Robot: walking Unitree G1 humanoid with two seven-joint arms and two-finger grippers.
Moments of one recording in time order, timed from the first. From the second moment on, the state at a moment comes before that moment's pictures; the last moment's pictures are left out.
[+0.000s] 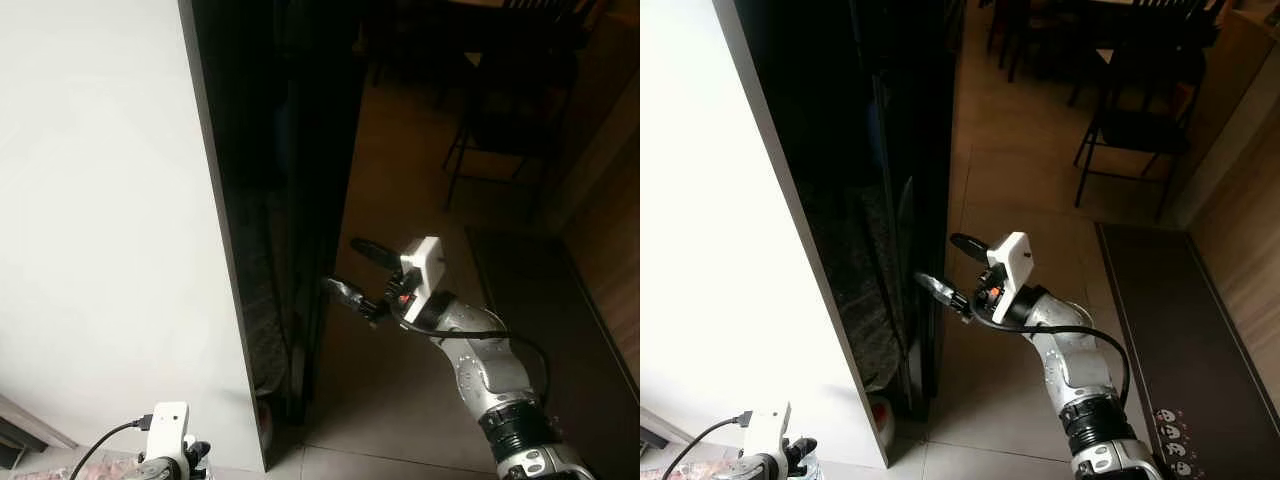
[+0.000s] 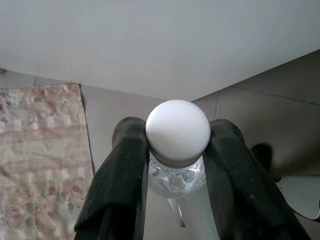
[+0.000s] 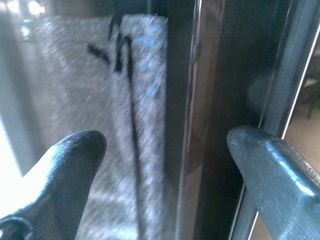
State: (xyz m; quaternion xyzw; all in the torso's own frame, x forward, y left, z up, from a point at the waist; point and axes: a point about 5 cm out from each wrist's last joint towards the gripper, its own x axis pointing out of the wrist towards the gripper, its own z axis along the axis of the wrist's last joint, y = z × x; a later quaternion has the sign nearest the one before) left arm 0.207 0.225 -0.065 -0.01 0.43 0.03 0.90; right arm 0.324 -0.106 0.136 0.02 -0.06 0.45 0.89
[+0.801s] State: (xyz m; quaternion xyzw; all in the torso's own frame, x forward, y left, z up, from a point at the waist) left arm 0.207 0.224 -0.065 -0.01 0.43 0.03 0.90; right arm 0.347 -0.079 0.160 -0.01 -0.13 0.33 0.94
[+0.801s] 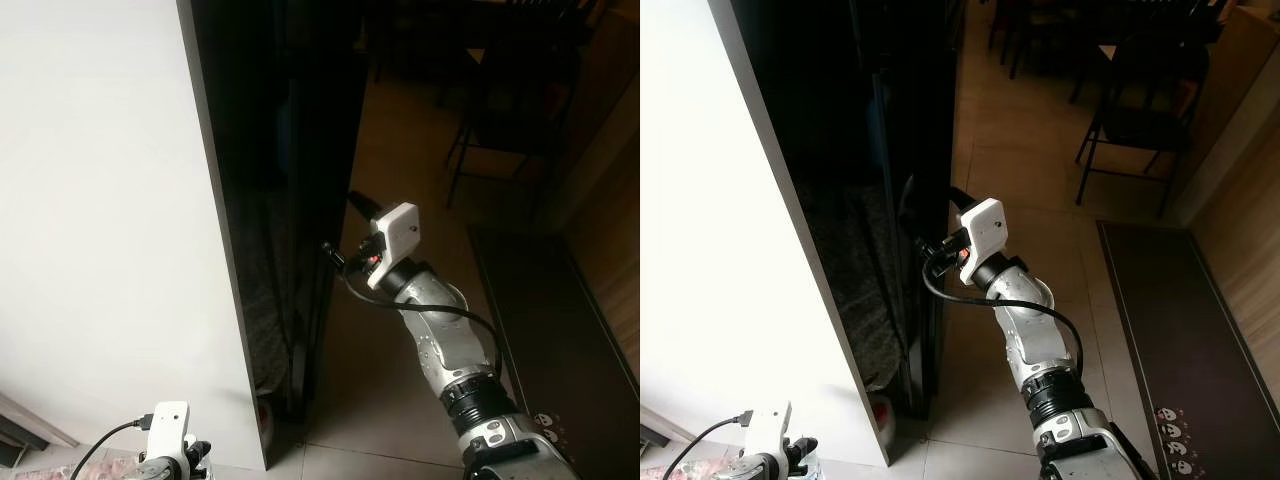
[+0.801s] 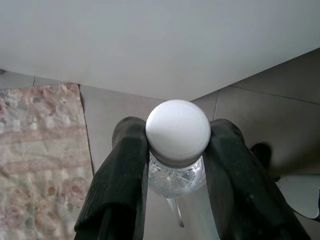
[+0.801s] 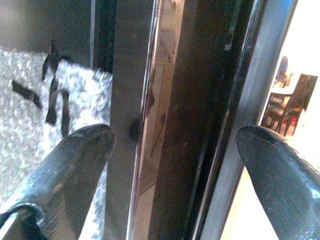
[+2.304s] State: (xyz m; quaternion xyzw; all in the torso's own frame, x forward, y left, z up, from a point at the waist) left arm 0.192 0.224 -0.073 -0.01 0.46 0.02 0.89; right arm 0.352 -0.225 0.124 -0.11 -0.07 -0.11 0.99
